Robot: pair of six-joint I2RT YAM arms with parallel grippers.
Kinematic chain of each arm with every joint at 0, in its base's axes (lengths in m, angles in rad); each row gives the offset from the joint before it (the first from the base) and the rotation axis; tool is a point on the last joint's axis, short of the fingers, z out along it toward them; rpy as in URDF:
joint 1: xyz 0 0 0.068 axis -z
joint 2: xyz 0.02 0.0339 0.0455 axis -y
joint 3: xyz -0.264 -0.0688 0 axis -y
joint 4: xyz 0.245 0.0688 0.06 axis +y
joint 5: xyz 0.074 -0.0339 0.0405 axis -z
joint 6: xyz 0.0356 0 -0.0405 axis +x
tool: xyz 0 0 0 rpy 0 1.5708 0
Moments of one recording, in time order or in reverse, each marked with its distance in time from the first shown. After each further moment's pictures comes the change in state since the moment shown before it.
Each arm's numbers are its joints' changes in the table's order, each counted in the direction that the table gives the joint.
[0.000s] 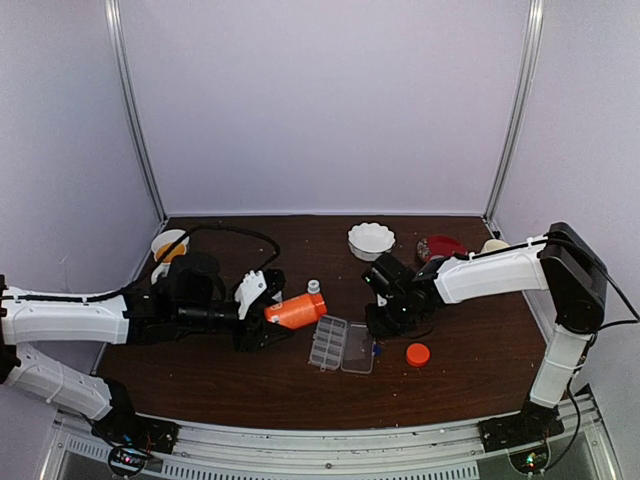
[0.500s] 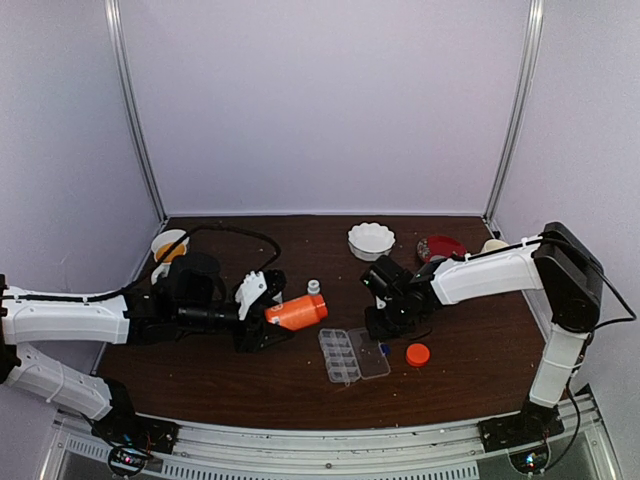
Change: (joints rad) left arm 0.000 -0.008 0.000 0.000 0.018 -0.006; right arm -0.002 -0.024 0.002 -0.002 0.000 -0.027
